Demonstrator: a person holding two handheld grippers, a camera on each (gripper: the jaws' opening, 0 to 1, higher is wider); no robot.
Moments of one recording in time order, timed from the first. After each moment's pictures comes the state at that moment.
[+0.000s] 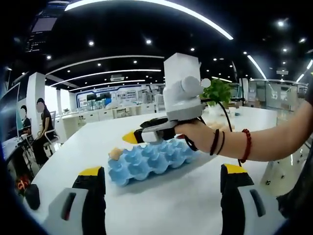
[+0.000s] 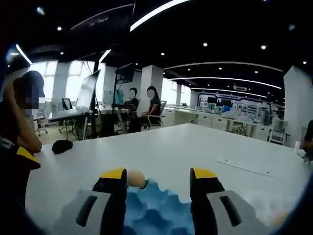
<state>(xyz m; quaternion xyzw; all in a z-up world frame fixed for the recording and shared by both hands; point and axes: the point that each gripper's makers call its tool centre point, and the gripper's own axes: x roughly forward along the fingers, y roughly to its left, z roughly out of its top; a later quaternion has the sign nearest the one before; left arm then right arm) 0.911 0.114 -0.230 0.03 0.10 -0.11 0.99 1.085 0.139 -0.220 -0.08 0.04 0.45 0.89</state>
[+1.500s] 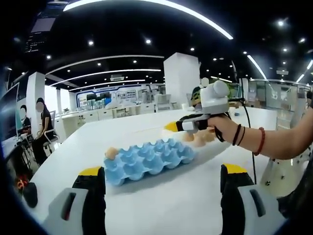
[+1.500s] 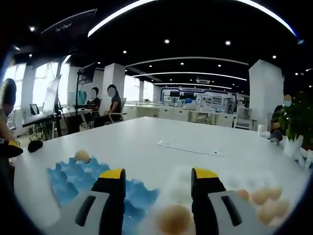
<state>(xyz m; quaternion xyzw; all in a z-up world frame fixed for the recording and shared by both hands) 0.895 0.087 -0.236 0.03 0.10 -0.11 0.99 1.122 -0.013 -0.238 -0.06 0.08 0.30 0.95</state>
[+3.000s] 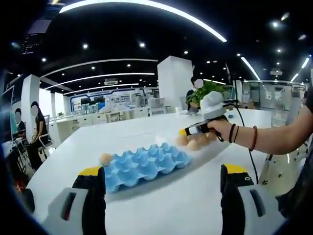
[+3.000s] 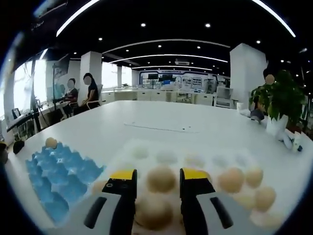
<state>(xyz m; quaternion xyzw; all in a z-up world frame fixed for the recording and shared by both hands) 0.896 0.090 -0.224 0.04 0.08 -0.14 0.99 1.151 -0.082 -0.276 -0.06 0.18 0.21 0.96</state>
